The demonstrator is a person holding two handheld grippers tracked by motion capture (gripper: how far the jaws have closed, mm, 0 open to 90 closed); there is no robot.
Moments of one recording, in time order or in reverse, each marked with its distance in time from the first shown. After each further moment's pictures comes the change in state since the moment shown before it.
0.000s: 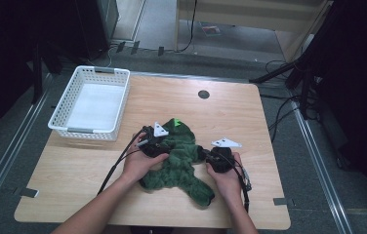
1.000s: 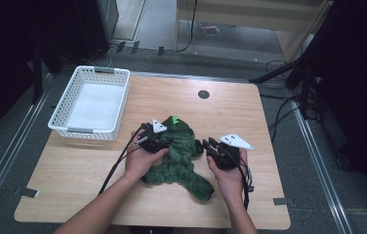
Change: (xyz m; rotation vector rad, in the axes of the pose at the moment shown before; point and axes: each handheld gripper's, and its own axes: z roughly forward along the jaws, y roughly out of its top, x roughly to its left) left arm 0.007 0.004 0.007 -0.025 0.068 -0.071; right arm 0.014 0.030 -0.039 -0.276 0.022 0.039
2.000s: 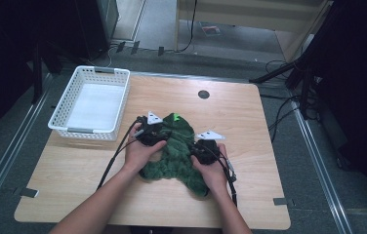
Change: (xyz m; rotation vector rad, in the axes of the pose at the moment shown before) left arm 0.027 0.012 -0.013 -0.124 -0.072 -0.103; right arm 0.011 -0.024 0.065 0.226 0.023 -0.073
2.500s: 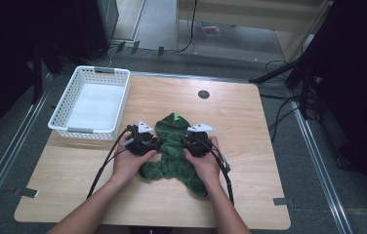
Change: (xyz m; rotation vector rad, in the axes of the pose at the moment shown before) left arm -0.005 -0.032 -0.019 0.153 0.059 0.062; right arm 0.013 0.020 0.028 0.034 0.015 -0.014
